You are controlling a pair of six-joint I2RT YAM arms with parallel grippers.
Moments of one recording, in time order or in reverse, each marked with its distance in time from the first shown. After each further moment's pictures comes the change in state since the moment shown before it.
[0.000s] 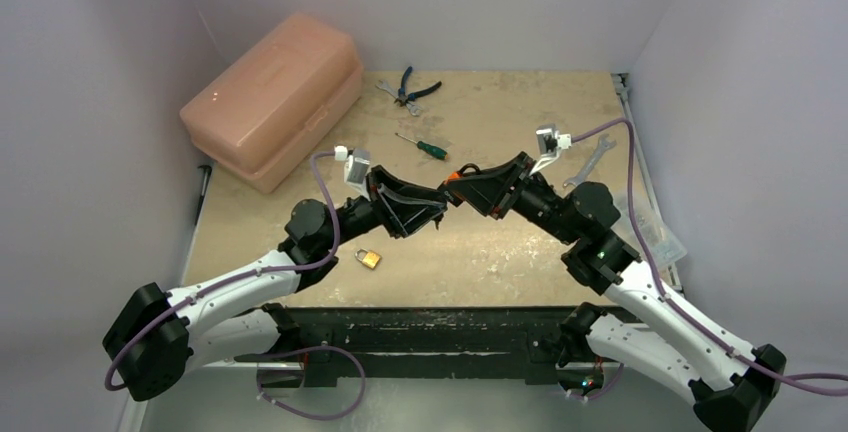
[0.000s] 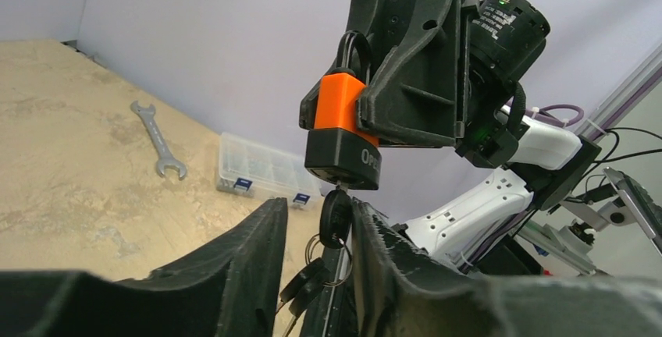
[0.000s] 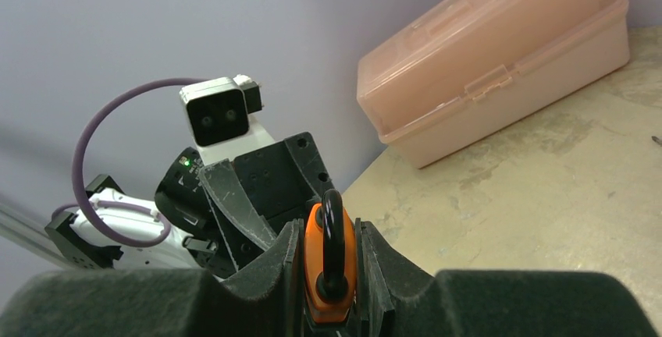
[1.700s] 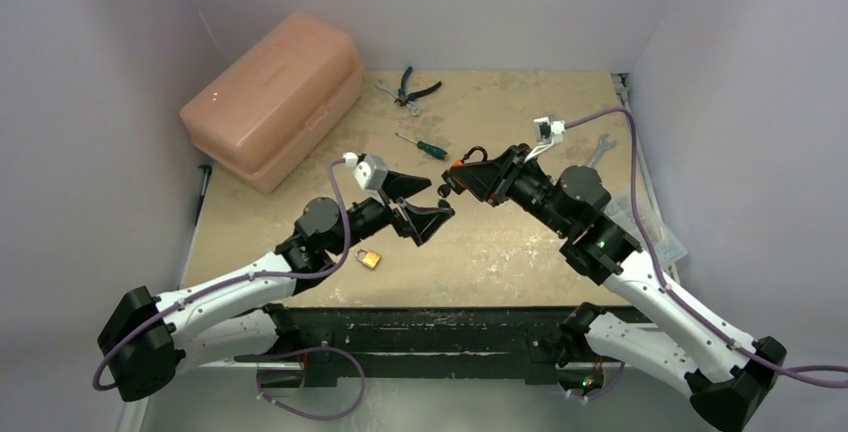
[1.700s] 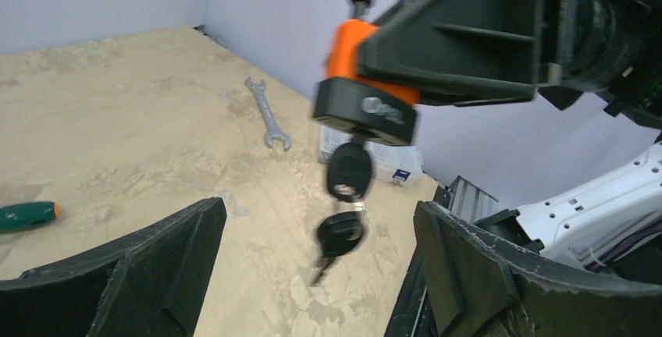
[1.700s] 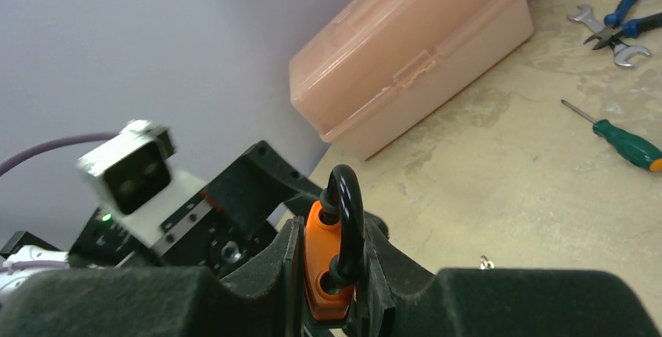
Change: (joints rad) left arm -0.048 -0.037 0.032 -0.246 -0.197 0.244; right arm -0.003 0.063 0.098 -0.181 0.149 -0.012
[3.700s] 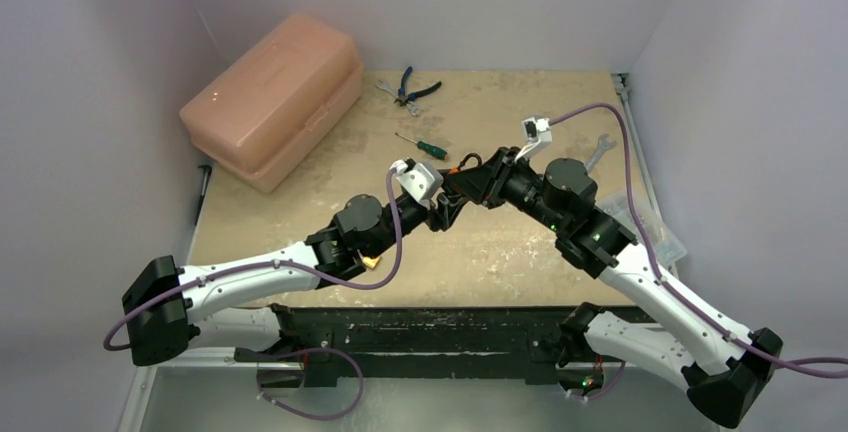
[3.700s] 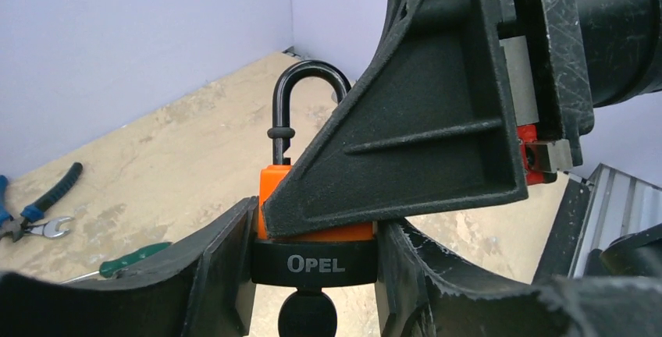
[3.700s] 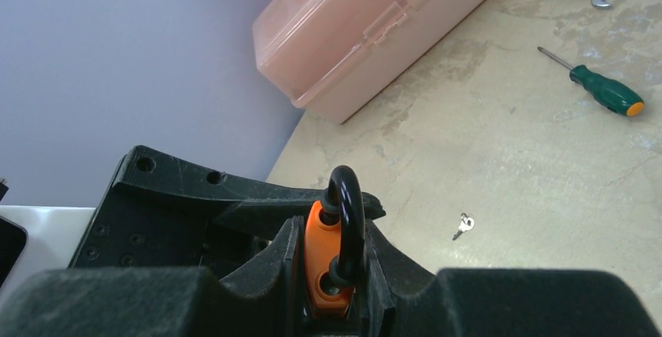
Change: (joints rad) left arm -0.239 0.174 0.222 -0.104 -0.373 0.429; right arm 0.004 0.052 0.048 -0.146 0.008 0.002
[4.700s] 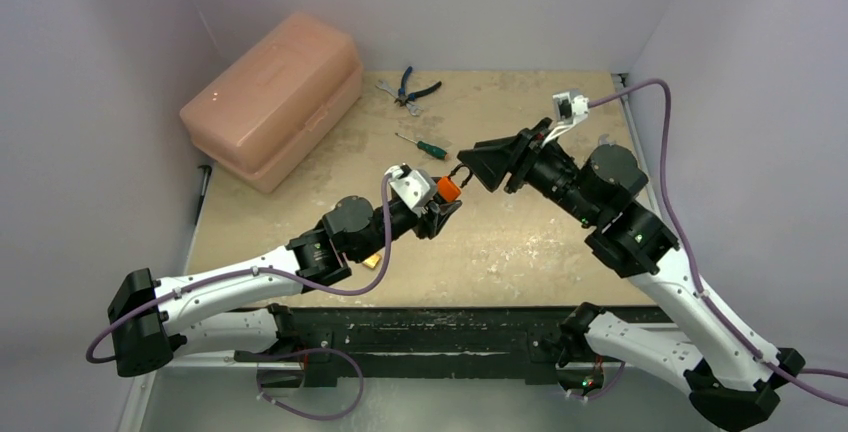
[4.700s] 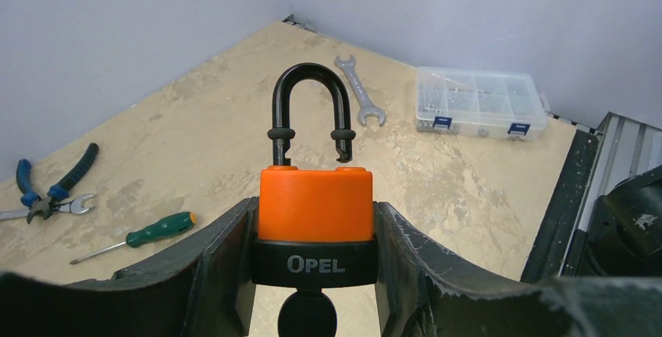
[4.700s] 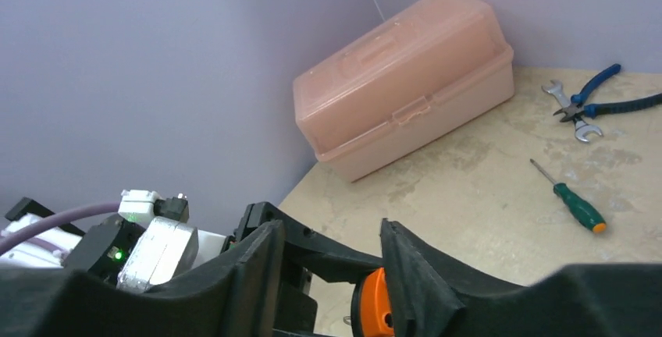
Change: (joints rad) left arm 0.000 -0.107 -0.003 -0.190 0.027 0.040; right arm 0.000 -0.032 0.240 -0.115 0.002 -0.173
